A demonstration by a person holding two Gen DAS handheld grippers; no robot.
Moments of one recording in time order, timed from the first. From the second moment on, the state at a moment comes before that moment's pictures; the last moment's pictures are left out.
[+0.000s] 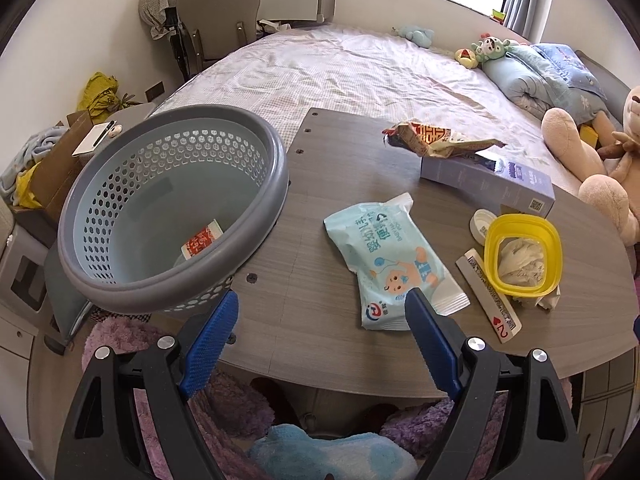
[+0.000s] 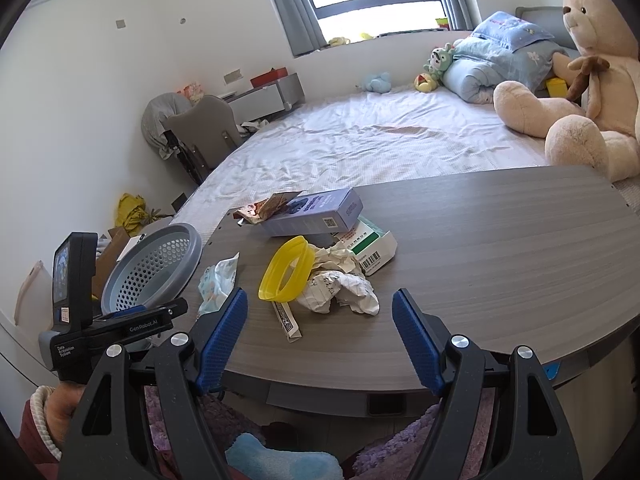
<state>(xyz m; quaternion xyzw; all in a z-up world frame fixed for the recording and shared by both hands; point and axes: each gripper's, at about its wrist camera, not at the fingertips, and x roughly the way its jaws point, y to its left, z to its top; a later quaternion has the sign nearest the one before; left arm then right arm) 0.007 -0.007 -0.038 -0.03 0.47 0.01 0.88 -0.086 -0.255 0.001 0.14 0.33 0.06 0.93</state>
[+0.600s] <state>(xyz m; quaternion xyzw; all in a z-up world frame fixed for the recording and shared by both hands) 0.063 -0.039 -0.061 -0.03 0.51 -0.02 0.86 -0.077 -0.274 -0.023 0.16 0.35 0.05 0.92</state>
